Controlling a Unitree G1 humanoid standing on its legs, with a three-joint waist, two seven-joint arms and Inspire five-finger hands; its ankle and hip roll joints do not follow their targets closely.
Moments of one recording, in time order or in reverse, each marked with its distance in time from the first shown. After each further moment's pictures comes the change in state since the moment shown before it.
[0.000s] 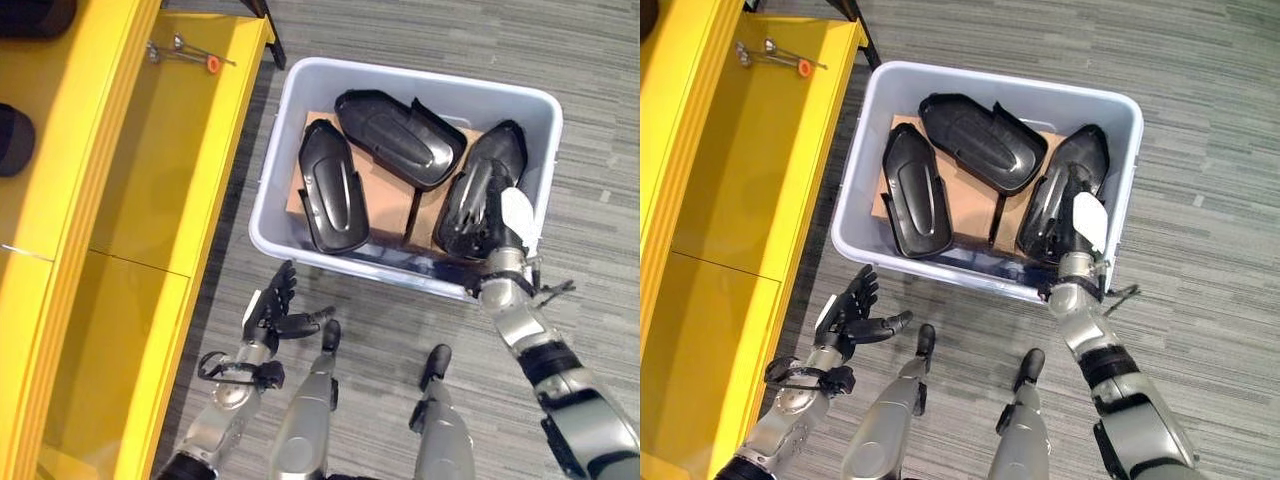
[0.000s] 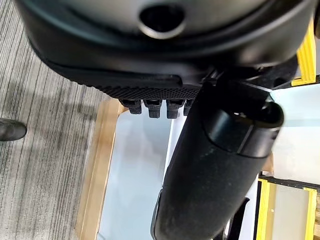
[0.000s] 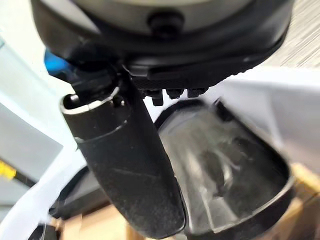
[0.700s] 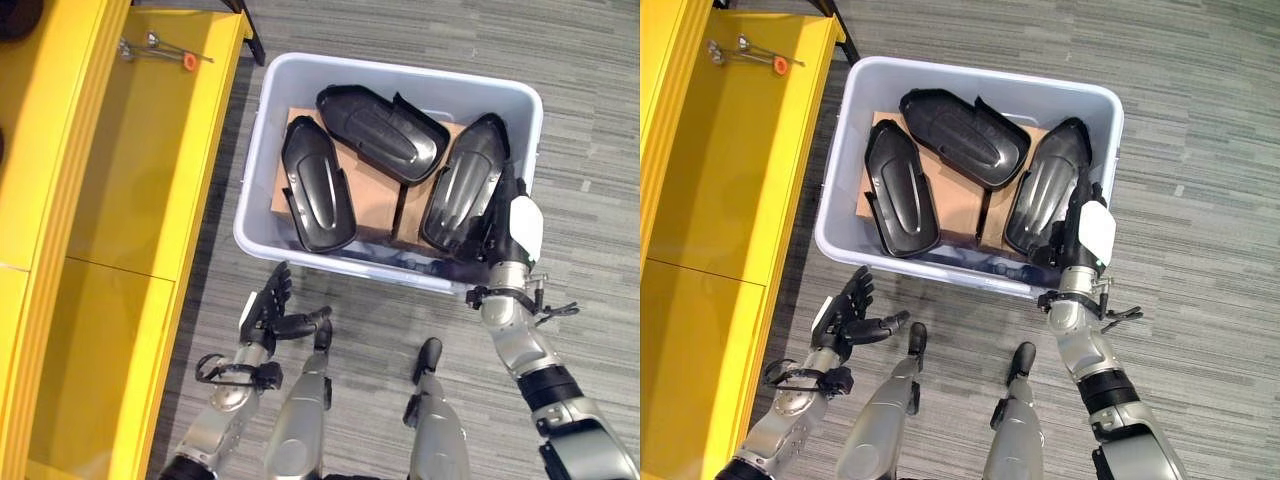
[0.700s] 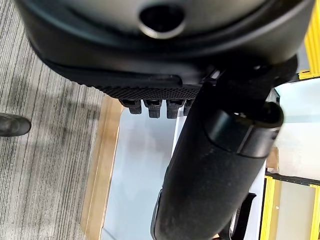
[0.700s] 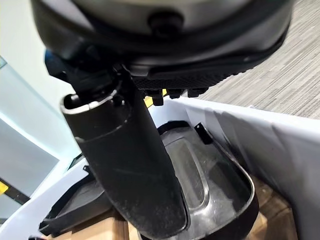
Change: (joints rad) left arm 0.007 0.000 0.003 -0.002 0.001 0.000 0.004; right arm 0.104 0.048 -0.028 -0.137 -0.082 0.008 -0.027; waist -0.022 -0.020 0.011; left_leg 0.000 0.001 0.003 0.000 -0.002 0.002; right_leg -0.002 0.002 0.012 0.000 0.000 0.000
